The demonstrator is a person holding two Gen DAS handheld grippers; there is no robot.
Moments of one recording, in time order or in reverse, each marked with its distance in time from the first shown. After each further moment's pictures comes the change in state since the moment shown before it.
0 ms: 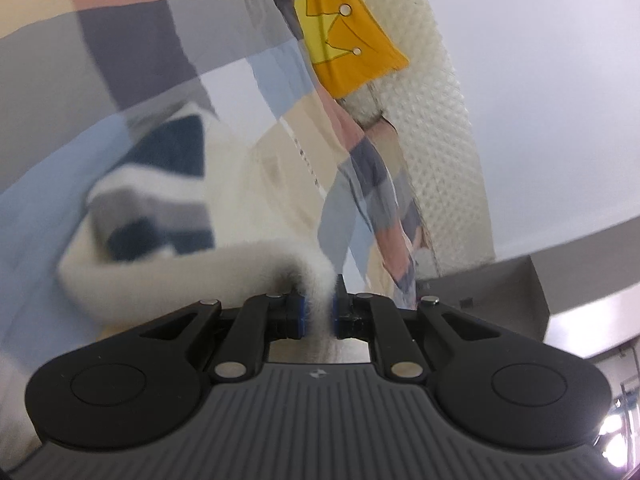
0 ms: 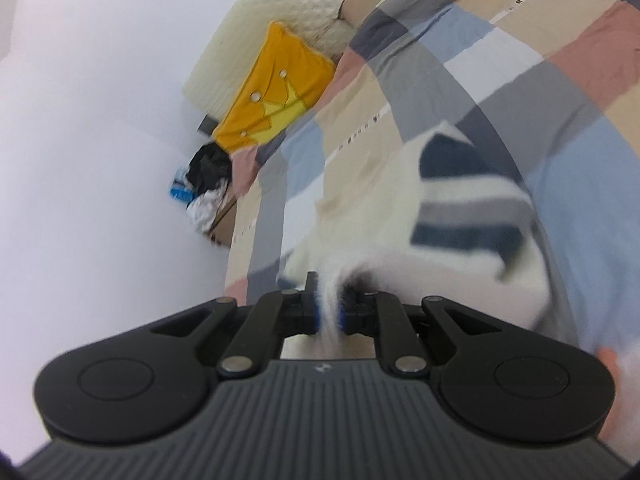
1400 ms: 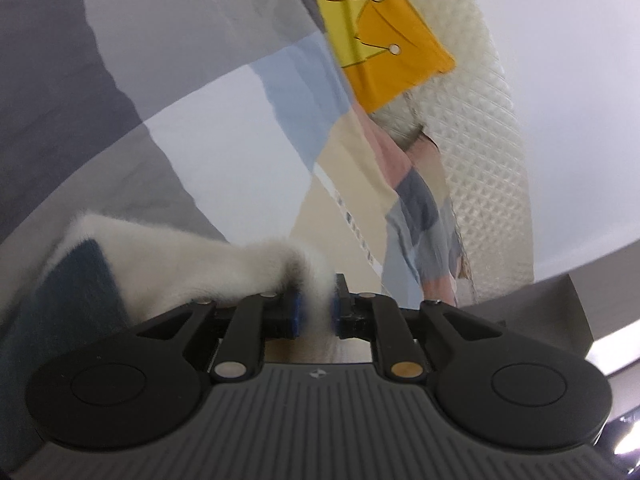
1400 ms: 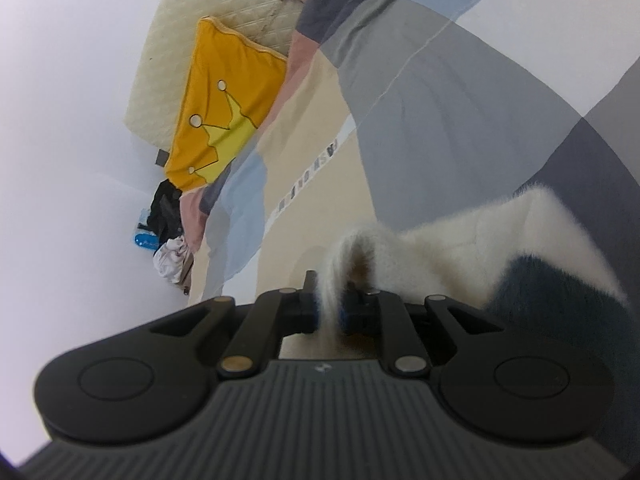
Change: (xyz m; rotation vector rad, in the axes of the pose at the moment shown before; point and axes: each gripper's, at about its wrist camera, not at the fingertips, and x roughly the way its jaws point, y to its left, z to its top) left arm 0.282 0.101 0.164 0.068 0.019 -0.003; right arm 0.286 -0.117 0.120 0.081 0.004 0.050
